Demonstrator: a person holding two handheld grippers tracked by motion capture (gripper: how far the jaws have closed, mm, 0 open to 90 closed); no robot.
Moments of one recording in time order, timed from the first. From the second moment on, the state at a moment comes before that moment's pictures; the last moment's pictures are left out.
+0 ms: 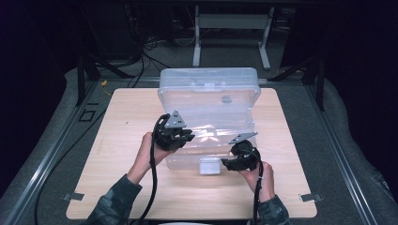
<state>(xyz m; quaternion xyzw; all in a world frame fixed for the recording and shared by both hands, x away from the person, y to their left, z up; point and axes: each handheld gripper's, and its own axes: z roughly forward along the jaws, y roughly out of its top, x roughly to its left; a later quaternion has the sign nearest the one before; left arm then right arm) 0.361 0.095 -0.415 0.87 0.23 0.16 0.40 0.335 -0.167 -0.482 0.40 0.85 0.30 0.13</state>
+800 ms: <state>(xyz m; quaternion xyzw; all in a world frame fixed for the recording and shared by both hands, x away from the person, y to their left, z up) 0.360 0.095 -0.418 0.87 0.23 0.16 0.41 0.319 -0.182 -0.439 0.39 0.85 0.34 0.13</state>
